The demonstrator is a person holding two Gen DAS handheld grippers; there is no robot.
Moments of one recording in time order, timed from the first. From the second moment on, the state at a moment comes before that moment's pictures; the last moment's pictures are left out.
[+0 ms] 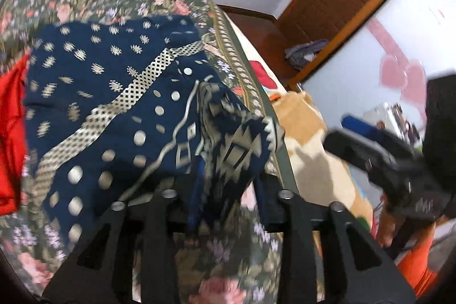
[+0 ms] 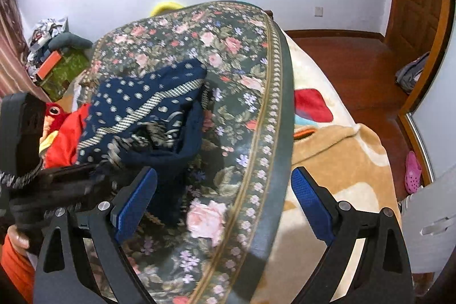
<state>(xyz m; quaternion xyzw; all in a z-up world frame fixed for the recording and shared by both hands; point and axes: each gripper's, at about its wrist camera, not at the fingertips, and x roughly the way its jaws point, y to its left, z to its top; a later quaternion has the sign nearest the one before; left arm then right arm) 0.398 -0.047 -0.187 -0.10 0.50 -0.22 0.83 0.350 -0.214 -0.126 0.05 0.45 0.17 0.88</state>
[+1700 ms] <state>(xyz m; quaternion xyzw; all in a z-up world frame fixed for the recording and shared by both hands) 0.308 0.128 -0.220 -0.06 0.46 -0.01 0.88 0.318 -0.181 -0.179 0.00 0.51 0.18 0.84</state>
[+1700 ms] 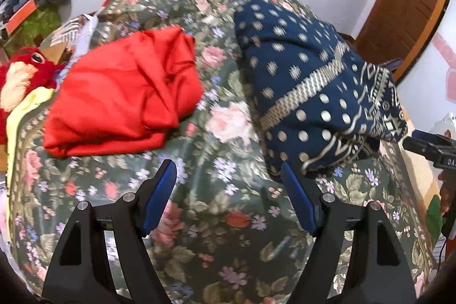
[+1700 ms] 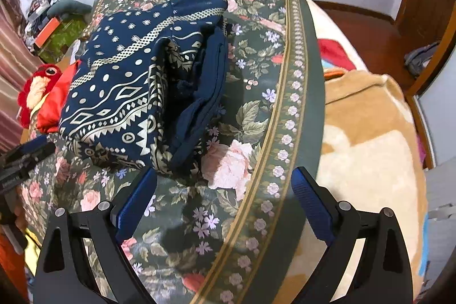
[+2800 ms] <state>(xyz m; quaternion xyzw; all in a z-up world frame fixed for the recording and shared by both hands) 0.462 0.110 -0.276 -0.31 0.51 -0.17 0.78 0.455 -0.136 -0.243 0.20 0.58 0.28 0.73</state>
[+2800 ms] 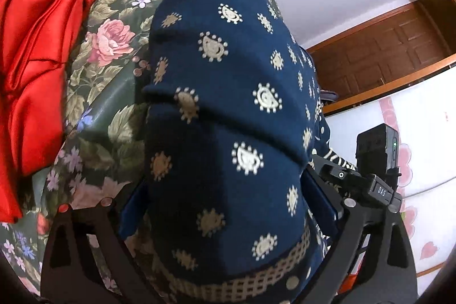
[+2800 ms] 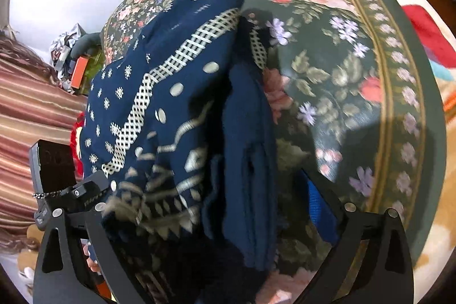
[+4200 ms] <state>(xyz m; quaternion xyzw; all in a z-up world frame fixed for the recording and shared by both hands) 0.380 0.328 -0.119 -0.30 0.38 -0.11 0.87 0.415 0.109 -0.107 0.12 0.49 0.40 0.76</state>
